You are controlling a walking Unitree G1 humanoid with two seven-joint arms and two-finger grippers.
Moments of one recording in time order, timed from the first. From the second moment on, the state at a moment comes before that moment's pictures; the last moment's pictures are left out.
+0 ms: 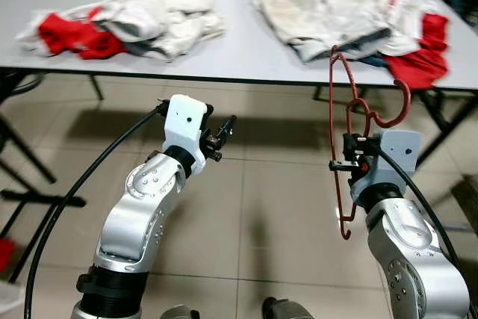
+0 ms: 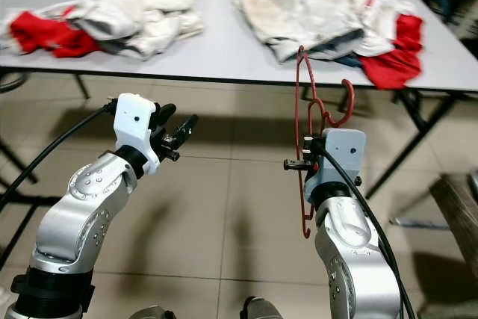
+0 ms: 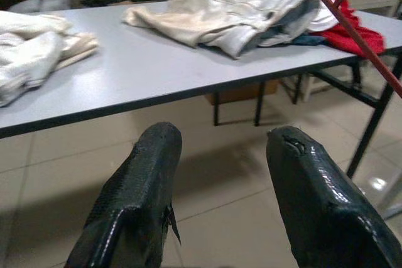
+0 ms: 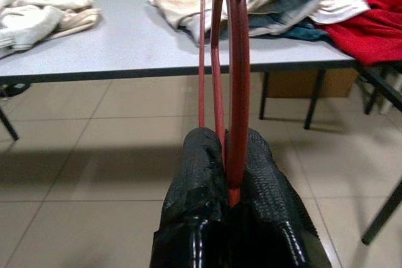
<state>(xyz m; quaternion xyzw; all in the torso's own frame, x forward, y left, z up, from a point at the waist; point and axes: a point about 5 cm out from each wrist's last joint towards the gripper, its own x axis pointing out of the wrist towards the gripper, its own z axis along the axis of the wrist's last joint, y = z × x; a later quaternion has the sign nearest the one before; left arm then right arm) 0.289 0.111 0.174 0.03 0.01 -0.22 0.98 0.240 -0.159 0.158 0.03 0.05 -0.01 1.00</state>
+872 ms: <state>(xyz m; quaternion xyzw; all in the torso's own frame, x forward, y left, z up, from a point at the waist) 0.290 0.112 0.177 0.02 0.01 -0.22 0.97 0.241 -0.159 0.160 0.02 0.05 -0.01 1.00</state>
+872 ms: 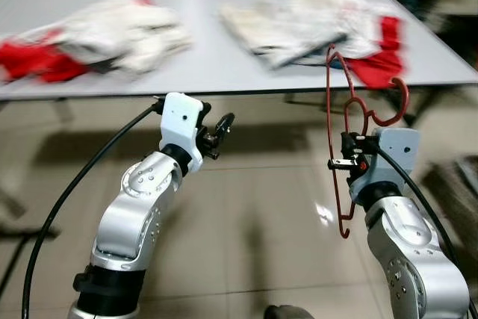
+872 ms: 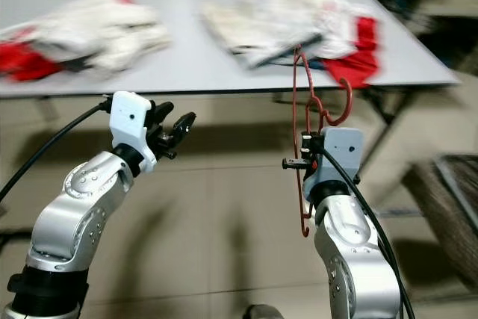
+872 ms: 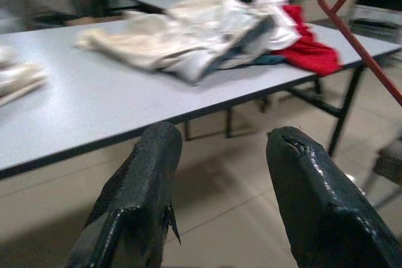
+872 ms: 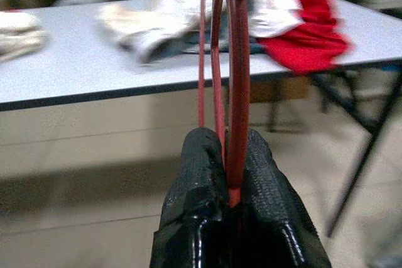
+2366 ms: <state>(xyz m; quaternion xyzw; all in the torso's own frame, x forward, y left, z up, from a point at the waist) 0.288 0.095 0.176 0.00 0.01 -0.26 0.96 0.240 -0.168 0.159 0.02 0.05 -0.03 1.00</state>
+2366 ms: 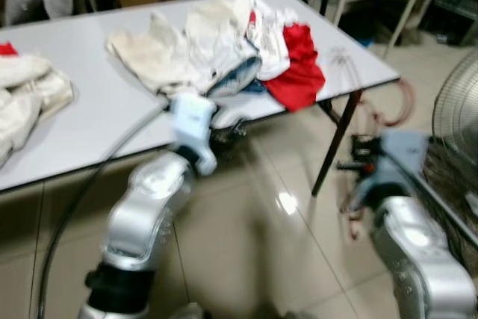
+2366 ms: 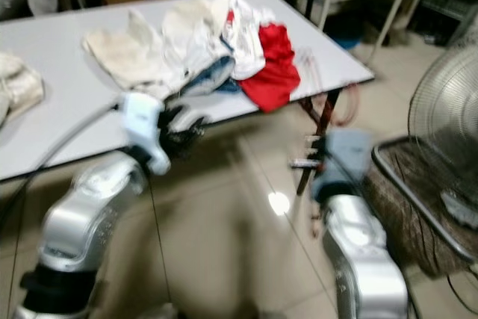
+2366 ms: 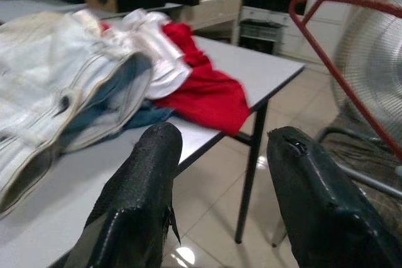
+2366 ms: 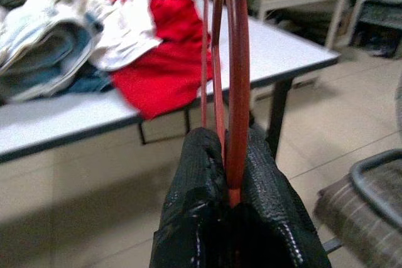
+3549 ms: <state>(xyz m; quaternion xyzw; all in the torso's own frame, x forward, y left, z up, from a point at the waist) 0.299 0.138 0.174 0.02 -0.01 -0.12 0.99 0.241 -0.145 0.170 -0.05 0.03 0.08 0.99</state>
